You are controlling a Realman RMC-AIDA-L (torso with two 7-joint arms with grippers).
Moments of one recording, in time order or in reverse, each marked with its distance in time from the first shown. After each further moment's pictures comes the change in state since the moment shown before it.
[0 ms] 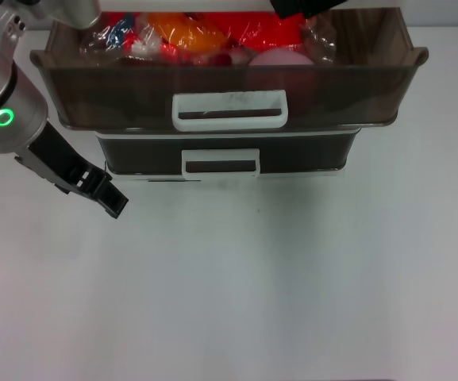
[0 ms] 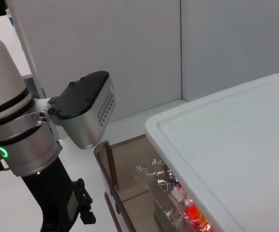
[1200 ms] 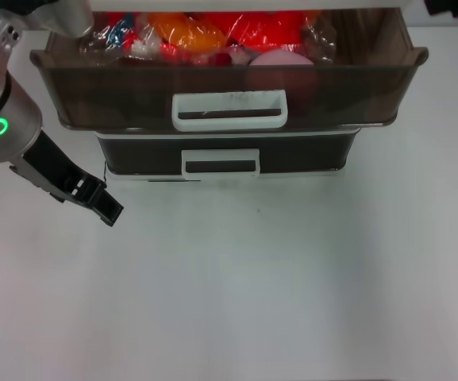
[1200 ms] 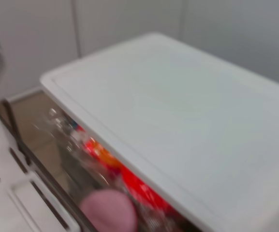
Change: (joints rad) left arm 0.024 -0.002 -0.002 0.004 0.000 -0.002 0.000; right arm -0.261 -0.119 -0.009 -0.371 -0.023 0.055 0.235
